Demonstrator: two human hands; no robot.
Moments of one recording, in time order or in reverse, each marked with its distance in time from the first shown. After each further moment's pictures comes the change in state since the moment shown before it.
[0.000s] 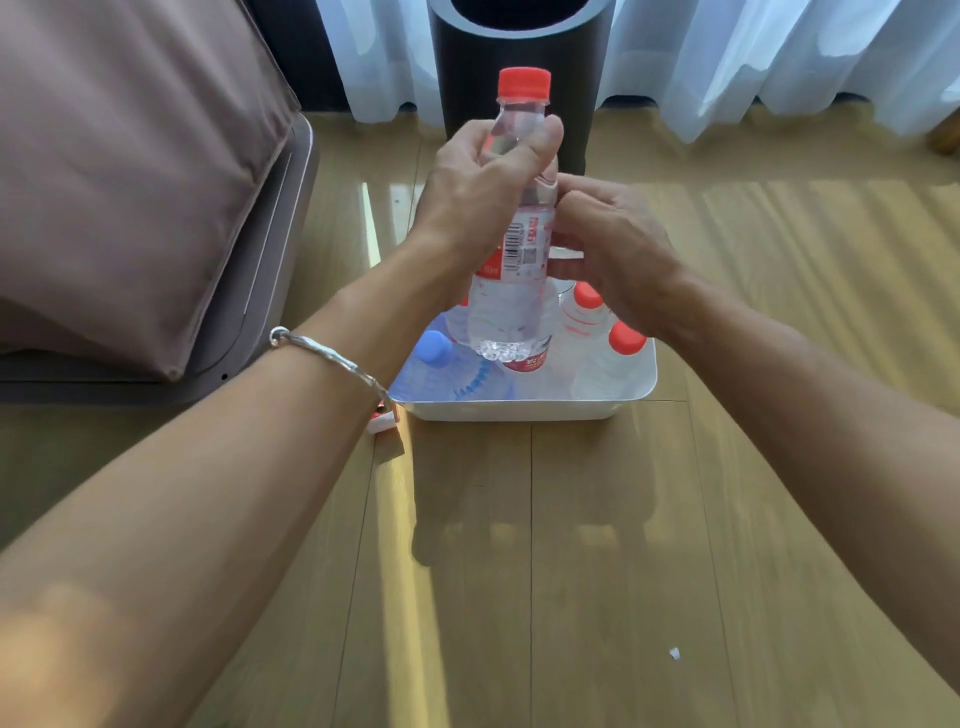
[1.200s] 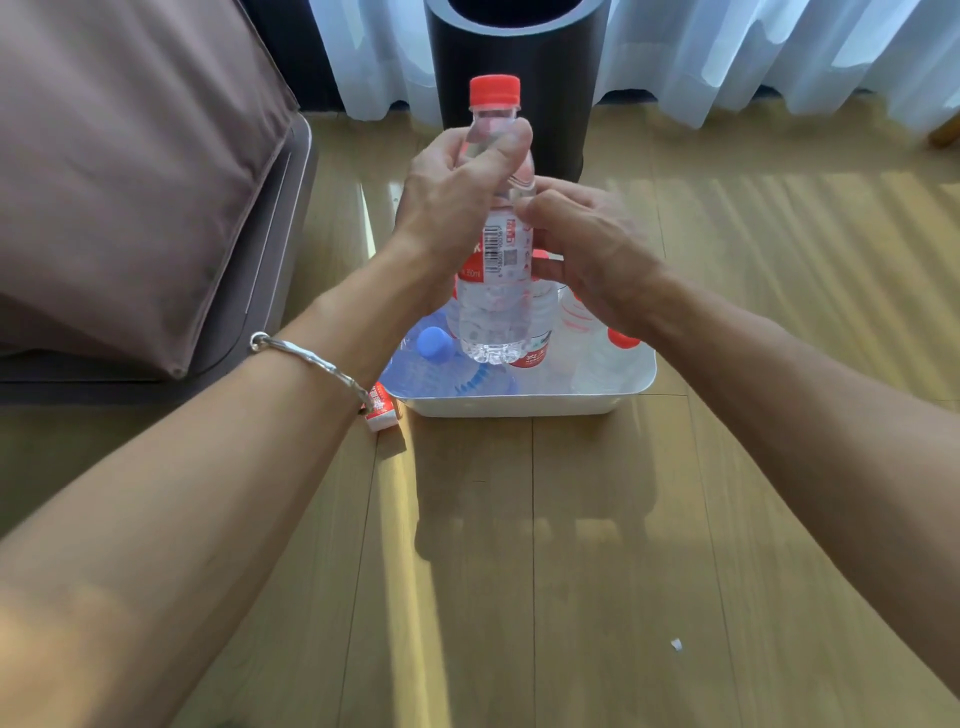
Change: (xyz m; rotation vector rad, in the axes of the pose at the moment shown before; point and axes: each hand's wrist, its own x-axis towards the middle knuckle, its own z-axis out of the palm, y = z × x) left_hand -0.004 -0.005 -0.010 -0.024 0.027 0.009; right_hand 0.003 0.007 0.010 0.042 -0.053 -0.016
